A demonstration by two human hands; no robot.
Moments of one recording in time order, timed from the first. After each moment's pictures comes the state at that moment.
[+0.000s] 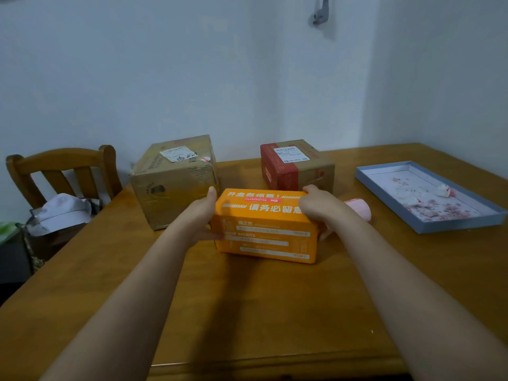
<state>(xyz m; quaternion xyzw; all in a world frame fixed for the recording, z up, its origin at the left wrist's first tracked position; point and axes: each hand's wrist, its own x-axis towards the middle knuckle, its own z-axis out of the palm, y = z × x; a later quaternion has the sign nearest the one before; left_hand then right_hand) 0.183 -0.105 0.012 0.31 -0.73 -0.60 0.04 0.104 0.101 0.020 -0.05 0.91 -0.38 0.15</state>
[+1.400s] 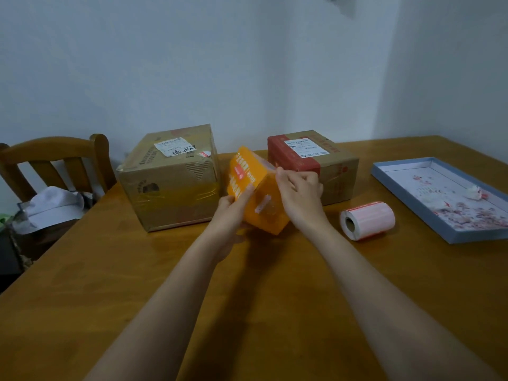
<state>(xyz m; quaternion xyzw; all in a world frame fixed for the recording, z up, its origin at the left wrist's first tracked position) 0.138 -0.092 -0.023 0.23 -0.71 -0.67 0.03 0.076 0.041 -0.018 -0.16 0.82 -0.55 -0.06</state>
